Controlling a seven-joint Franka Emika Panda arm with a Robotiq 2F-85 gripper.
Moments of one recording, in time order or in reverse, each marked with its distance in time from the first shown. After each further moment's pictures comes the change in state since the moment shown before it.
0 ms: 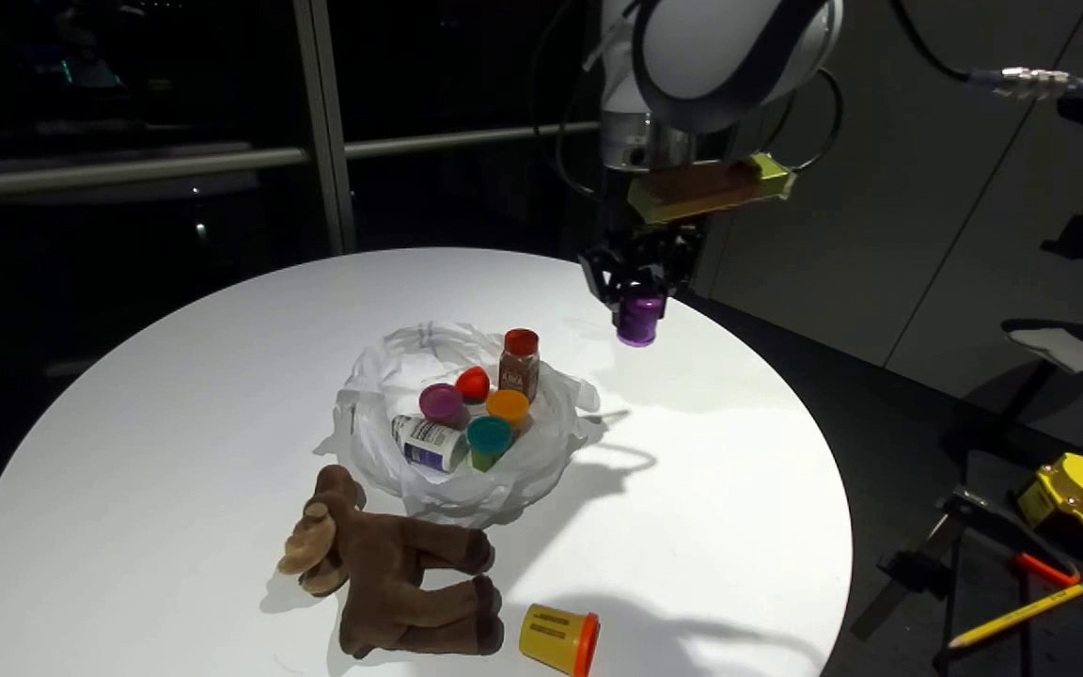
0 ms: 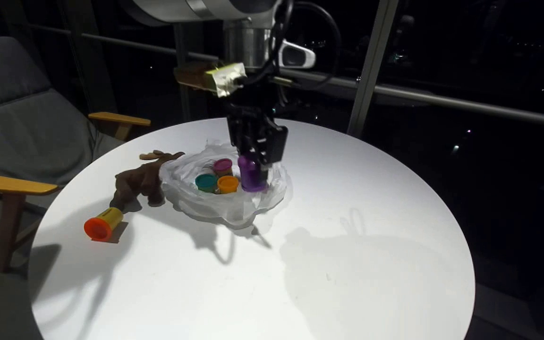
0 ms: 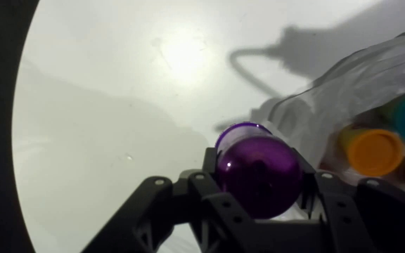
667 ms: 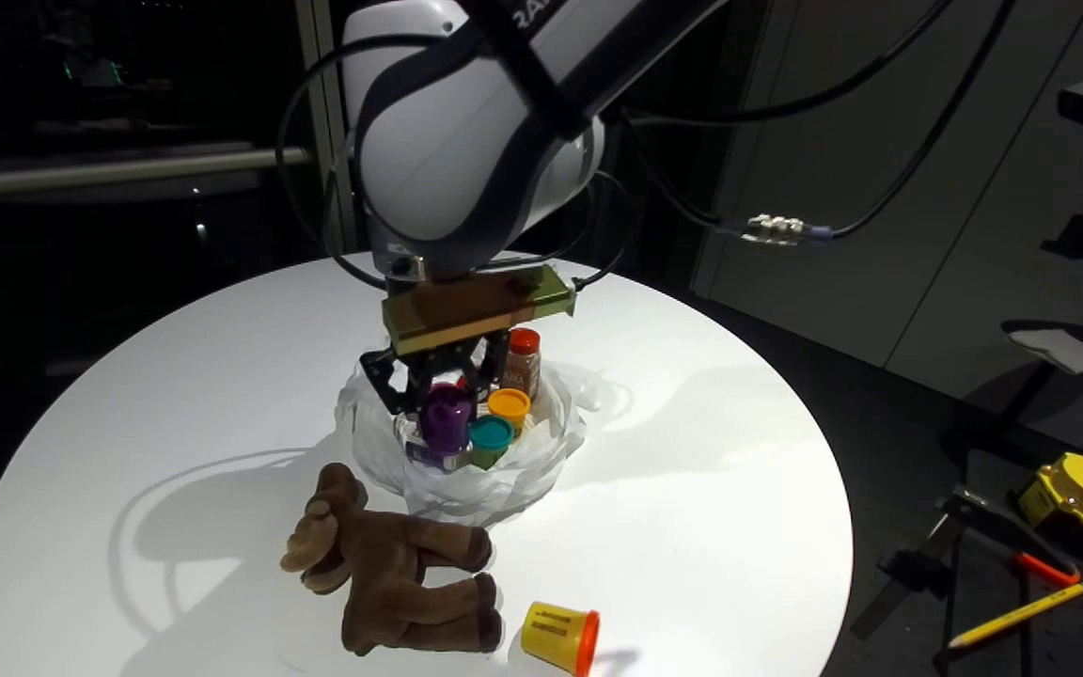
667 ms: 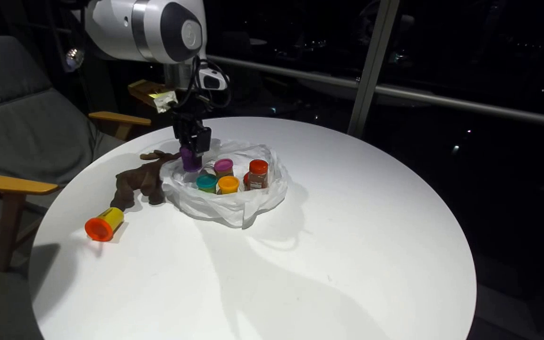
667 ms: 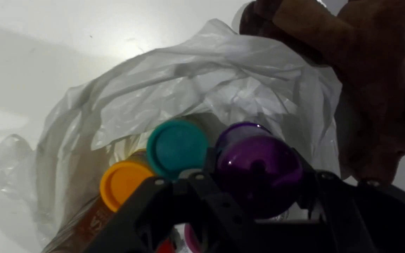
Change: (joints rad) arm 0.133 0.383 0.156 0.427 0.056 -0.010 0.121
